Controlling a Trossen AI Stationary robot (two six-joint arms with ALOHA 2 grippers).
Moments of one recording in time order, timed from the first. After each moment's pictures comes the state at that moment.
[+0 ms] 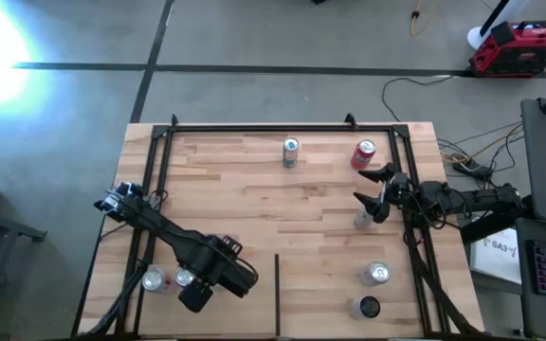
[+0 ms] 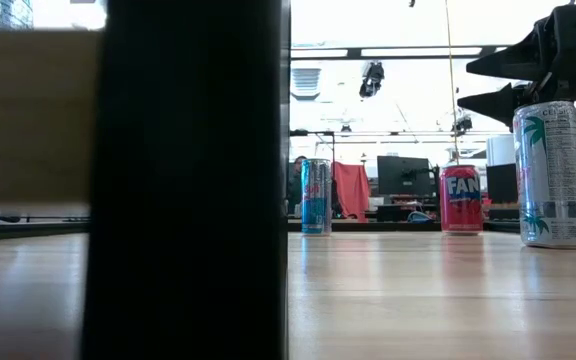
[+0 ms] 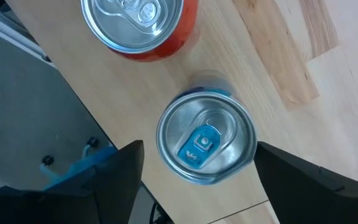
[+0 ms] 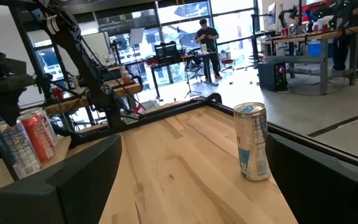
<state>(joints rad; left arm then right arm) -0.55 1.90 1.92 -1.57 0.14 -3.14 0.08 0.08 0.04 0.10 0.39 0.17</state>
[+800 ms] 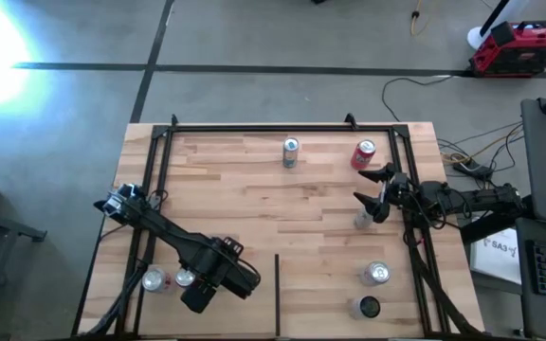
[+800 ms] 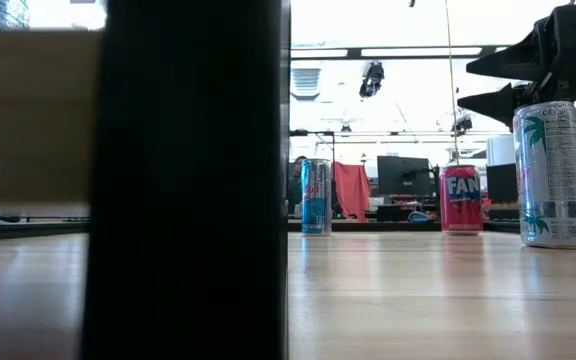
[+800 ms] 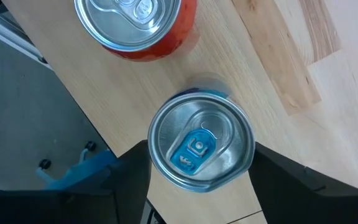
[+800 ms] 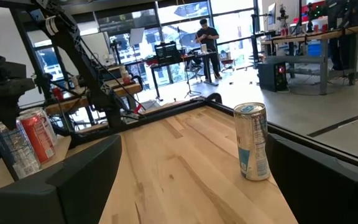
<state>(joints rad) -0.55 1.93 1.92 -1.57 0.14 -3.14 0.08 0.08 0.04 0.10 0.39 0.17</state>
